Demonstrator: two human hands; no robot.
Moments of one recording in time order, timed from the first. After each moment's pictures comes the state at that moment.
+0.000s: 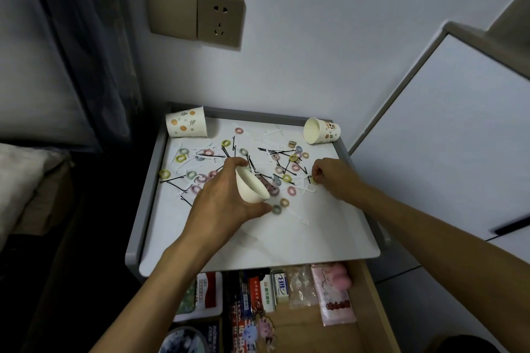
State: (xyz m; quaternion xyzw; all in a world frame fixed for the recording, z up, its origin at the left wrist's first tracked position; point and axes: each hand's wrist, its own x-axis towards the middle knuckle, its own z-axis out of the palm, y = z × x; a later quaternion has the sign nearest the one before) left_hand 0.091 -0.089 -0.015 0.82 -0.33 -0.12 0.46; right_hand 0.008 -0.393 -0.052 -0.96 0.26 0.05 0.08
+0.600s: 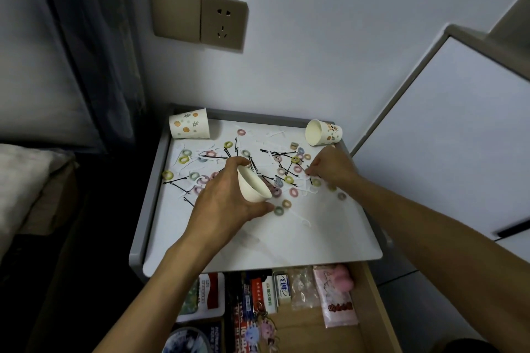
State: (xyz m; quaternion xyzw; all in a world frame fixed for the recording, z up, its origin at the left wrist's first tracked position) left_hand 0.090 -0.088 -0.011 0.82 -0.32 -0.13 0.46; right_hand 0.033 -0.375 -0.028 -0.91 0.39 0.00 0.13
